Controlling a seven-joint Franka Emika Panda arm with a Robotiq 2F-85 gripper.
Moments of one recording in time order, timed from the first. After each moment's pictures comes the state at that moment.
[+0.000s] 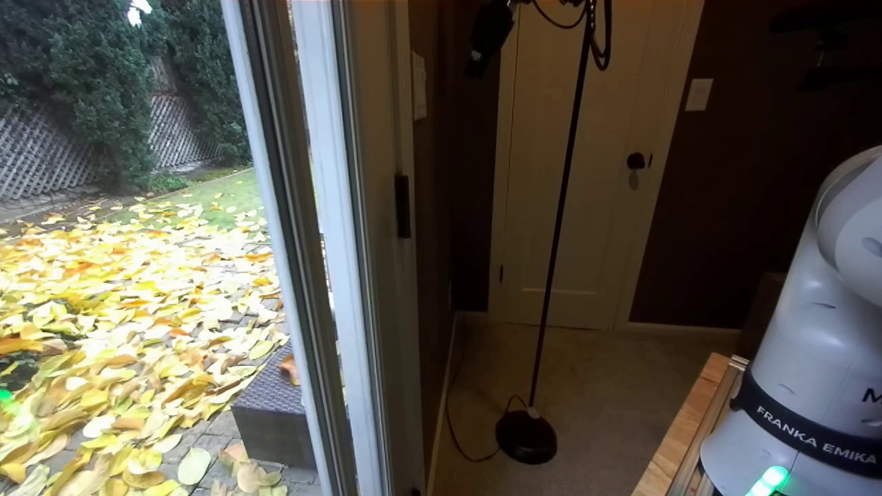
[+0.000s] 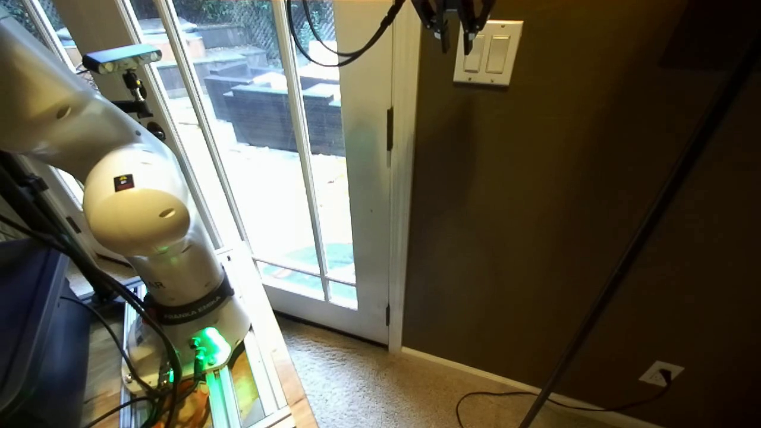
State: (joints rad) arm 0.06 -0.42 -0.20 -2.12 0.14 2.11 -0.62
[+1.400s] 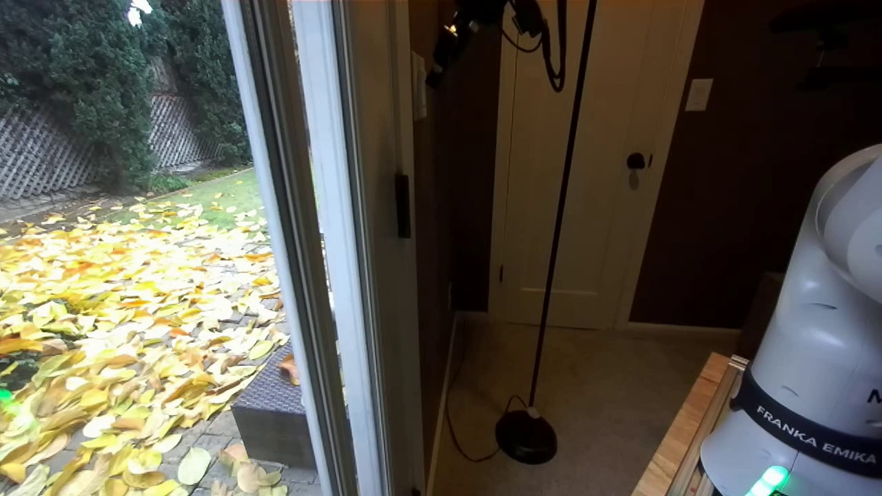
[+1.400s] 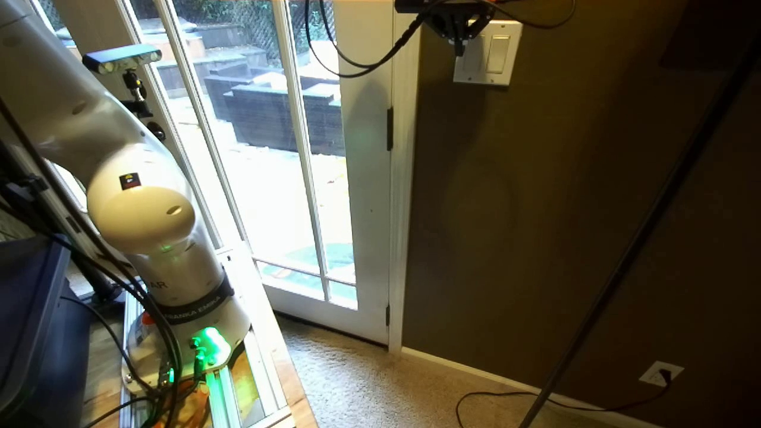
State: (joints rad) arm 0.12 -0.33 -0.19 -2.14 0.35 2.32 -0.80
